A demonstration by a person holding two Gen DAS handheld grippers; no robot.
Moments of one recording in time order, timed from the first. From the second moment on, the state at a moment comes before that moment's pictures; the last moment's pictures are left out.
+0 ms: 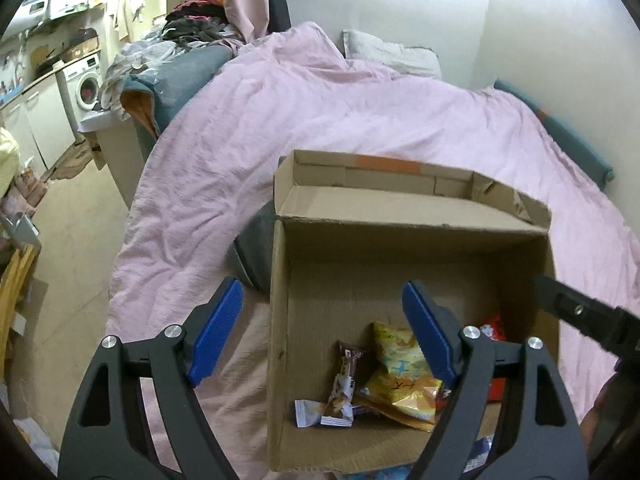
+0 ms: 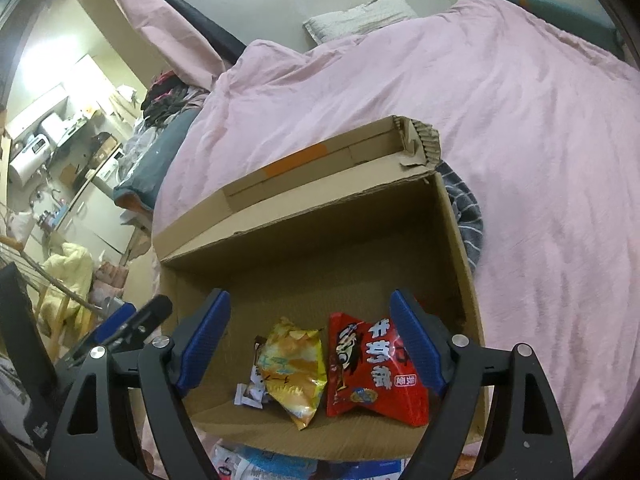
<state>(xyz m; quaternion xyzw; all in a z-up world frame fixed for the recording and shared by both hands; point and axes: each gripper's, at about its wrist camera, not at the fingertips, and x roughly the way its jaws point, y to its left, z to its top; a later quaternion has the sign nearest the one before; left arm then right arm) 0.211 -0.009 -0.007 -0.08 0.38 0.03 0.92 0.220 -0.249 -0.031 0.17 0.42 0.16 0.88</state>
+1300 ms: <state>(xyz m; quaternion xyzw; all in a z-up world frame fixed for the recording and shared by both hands) 0.109 0.008 0.008 -0.08 0.40 0.00 0.91 0.135 -0.280 -0.014 0.14 0.43 0.10 0.89</state>
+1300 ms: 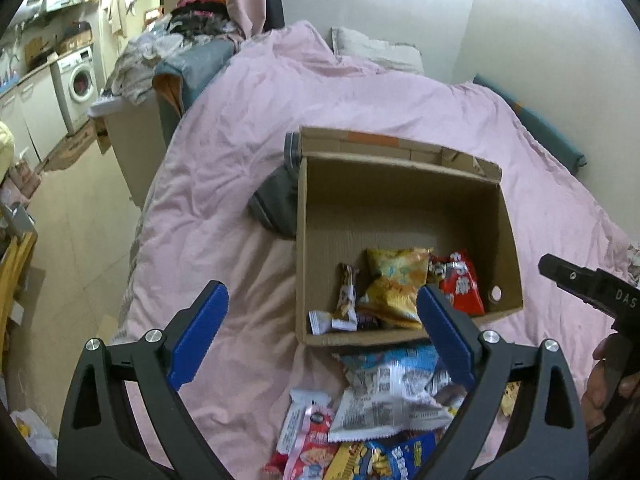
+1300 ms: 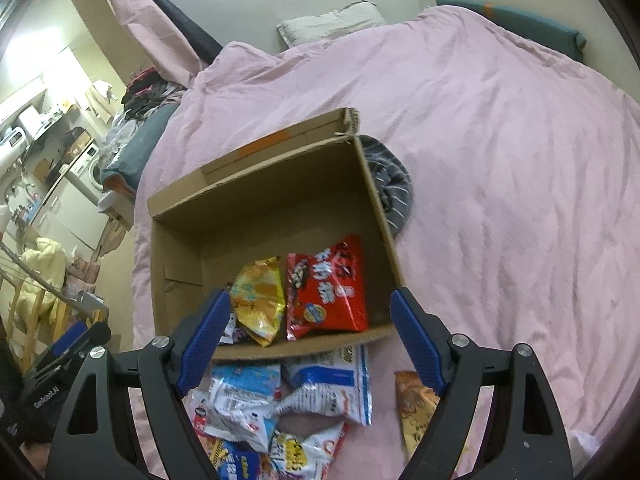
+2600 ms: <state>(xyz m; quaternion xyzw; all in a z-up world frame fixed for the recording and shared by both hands) 0.081 0.061 -0.062 -0.12 0.54 0.03 0.84 0.127 -0.288 -0.122 -0.07 0.60 0.05 0.80</state>
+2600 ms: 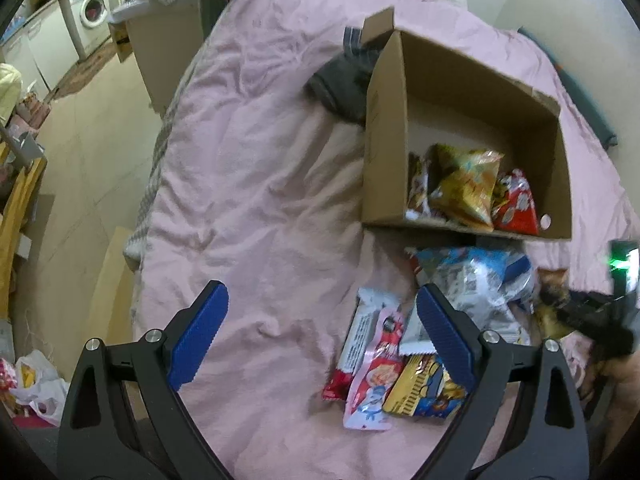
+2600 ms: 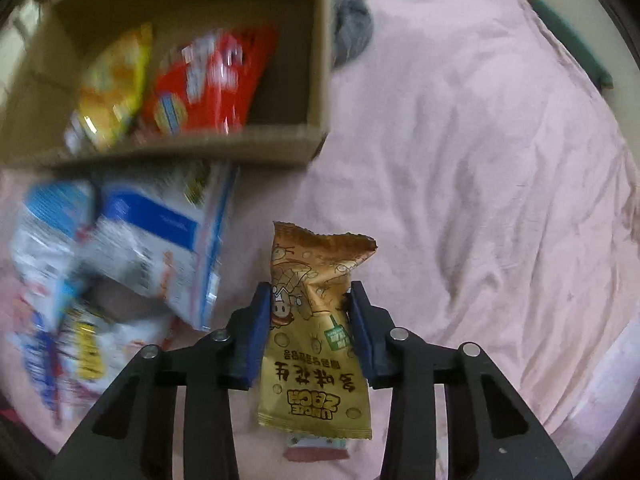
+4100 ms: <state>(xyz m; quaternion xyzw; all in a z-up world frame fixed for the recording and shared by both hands) 0.091 0.010 -0.127 -0.03 0.62 0.01 0.79 0.106 -0.329 -0.039 0.17 0.48 0.18 0.84</state>
